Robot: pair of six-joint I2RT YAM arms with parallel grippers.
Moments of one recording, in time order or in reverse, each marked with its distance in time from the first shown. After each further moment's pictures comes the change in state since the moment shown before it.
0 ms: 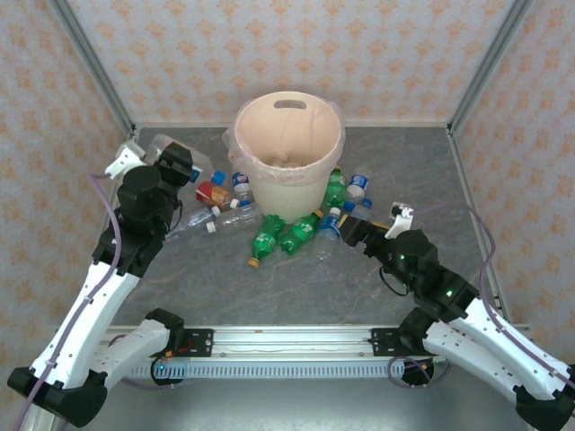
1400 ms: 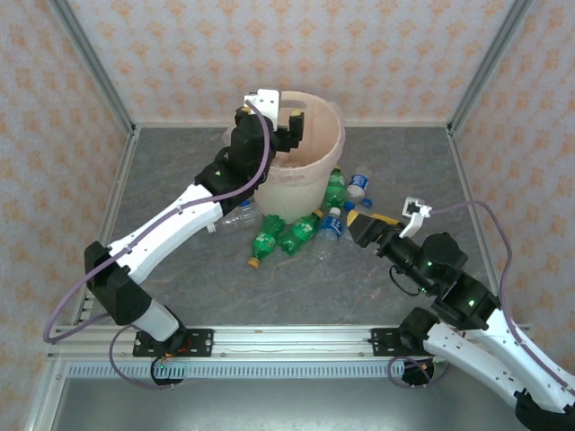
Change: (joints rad) left arm -0.348 0.653 0.454 0.231 -0.131 0.780; right arm 0.000 -0.072 0.098 0.012 -0.113 -0.024
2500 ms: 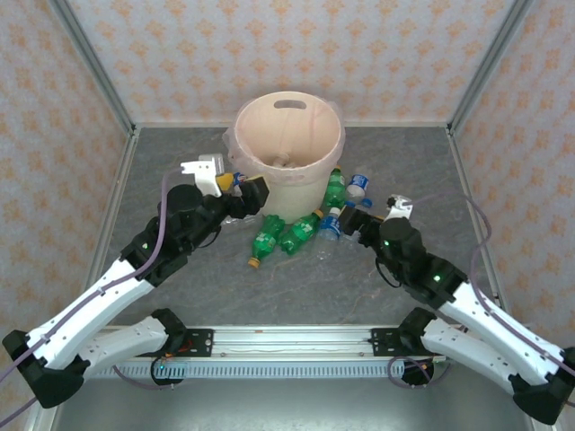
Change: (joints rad) left arm 0.000 -0.657 -0.596 -0.114 0.349 -0.430; right arm -0.028 0.270 -0.026 -0.057 0.264 0.005
